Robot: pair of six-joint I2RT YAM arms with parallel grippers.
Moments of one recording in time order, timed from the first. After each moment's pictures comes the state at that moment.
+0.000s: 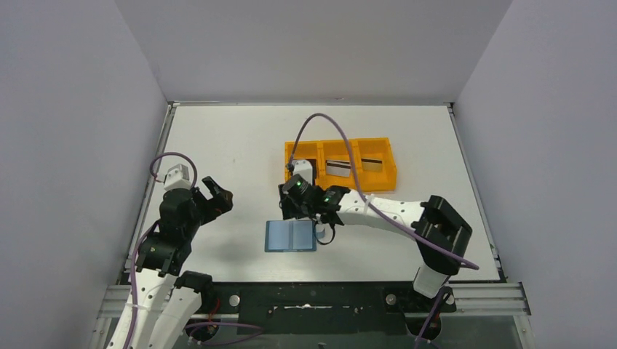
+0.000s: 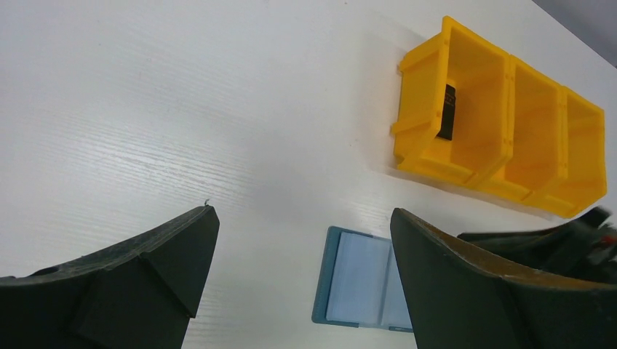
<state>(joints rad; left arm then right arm) -0.22 0.55 0.65 -0.61 -0.15 -0.62 0.98 1.65 1.20 -0.29 0.26 0.57</state>
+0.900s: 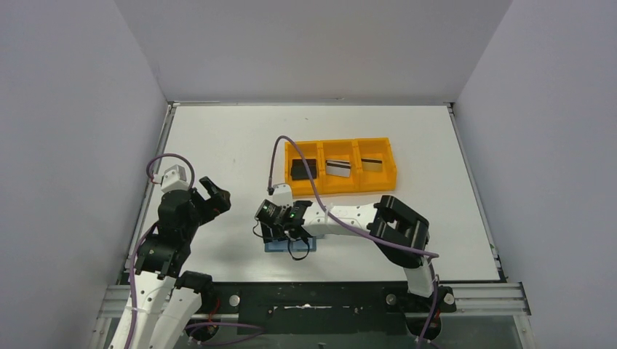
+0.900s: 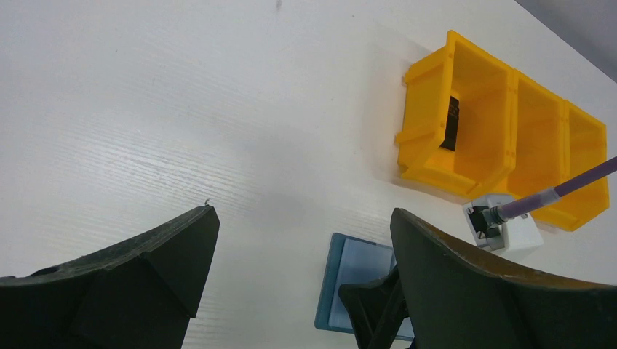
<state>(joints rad) -0.21 0.53 0.65 -0.62 -0.18 -0.63 1.18 1.95 1.36 -0.52 0.34 0.85</state>
